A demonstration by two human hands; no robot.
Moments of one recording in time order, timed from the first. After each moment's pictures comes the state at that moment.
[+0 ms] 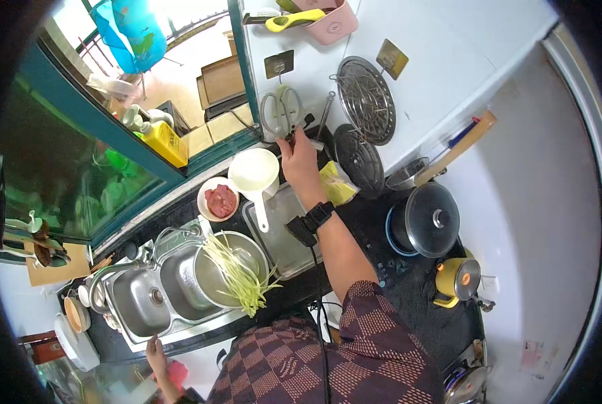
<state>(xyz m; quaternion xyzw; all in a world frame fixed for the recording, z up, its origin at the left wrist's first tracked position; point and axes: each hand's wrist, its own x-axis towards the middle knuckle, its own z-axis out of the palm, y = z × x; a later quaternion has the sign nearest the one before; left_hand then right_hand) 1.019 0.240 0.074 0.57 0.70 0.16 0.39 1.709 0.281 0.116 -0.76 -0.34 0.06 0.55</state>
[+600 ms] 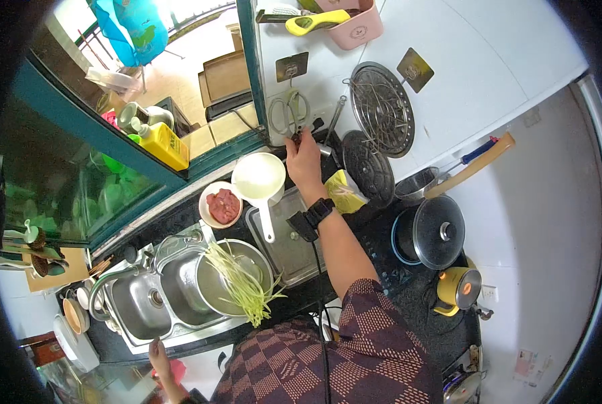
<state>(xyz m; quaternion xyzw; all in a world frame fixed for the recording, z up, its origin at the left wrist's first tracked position) 1.012 0.249 0.040 0.53 0.72 0.20 0.40 1.734 0.320 0.074 -0.77 -0.32 0.06 0.55</state>
